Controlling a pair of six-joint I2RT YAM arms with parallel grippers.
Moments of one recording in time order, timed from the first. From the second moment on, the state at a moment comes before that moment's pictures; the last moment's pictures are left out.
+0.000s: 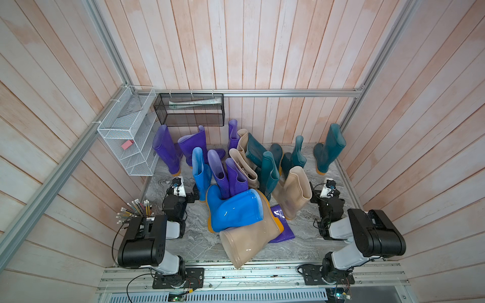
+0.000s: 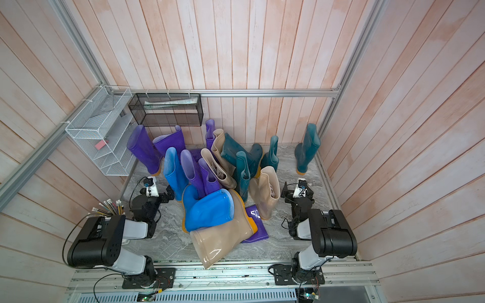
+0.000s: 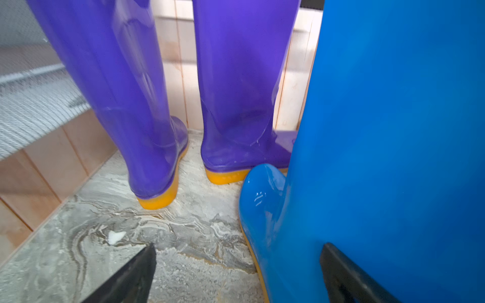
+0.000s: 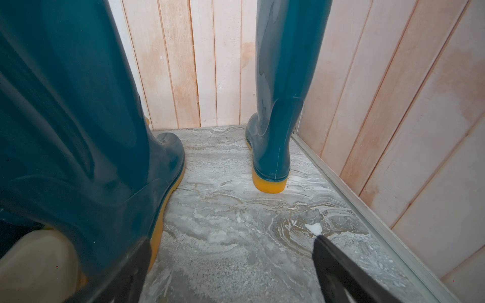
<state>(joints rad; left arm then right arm) 0.06 1.45 0.25 1.10 0.10 -0.02 0.00 1.56 0.18 1.29 0.09 0.02</state>
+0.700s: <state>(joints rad) 0.04 0.84 0.85 0.19 0.07 -0.26 0.14 1.09 0.90 0.23 0.34 0.17</state>
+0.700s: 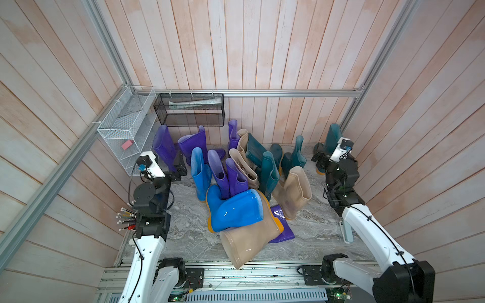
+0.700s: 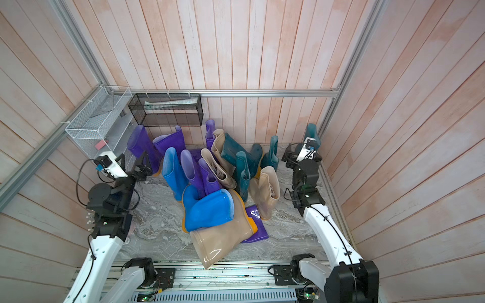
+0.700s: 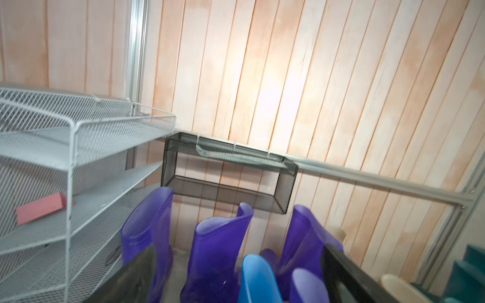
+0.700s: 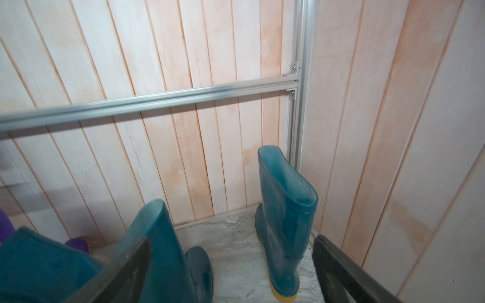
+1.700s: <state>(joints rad) -0.20 1.49 1.55 -0.35 0.38 -0.47 0.13 1.42 1.38 -0.36 -0.11 0.26</state>
